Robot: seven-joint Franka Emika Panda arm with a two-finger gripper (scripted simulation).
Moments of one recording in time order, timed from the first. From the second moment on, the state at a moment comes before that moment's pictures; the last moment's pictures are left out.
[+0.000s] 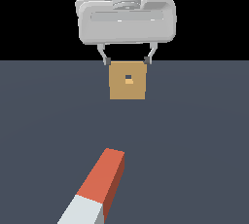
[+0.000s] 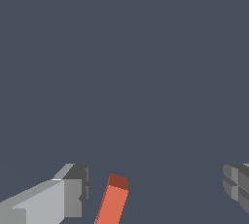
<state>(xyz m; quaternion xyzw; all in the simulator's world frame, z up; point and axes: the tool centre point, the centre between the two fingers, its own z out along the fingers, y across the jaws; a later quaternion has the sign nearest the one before) 0.007 0.002 0.193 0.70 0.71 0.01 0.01</state>
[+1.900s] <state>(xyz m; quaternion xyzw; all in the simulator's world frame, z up) -0.058 -0.241 0.059 0.80 0.60 0.00 0.00</state>
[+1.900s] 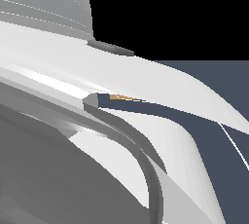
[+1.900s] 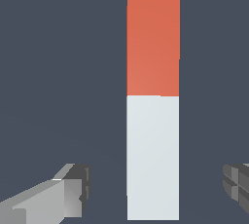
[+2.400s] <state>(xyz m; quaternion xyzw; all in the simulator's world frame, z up) -0.059 -0.242 0.020 0.80 0.59 0.00 0.00</state>
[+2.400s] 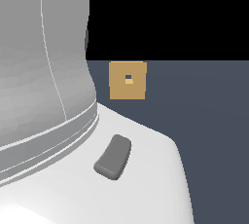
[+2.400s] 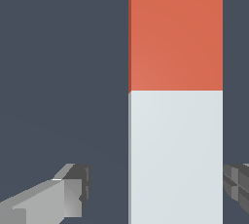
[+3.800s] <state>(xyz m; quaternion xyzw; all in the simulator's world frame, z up) -0.030 -0.150 0.037 0.78 0.62 0.00 0.00</state>
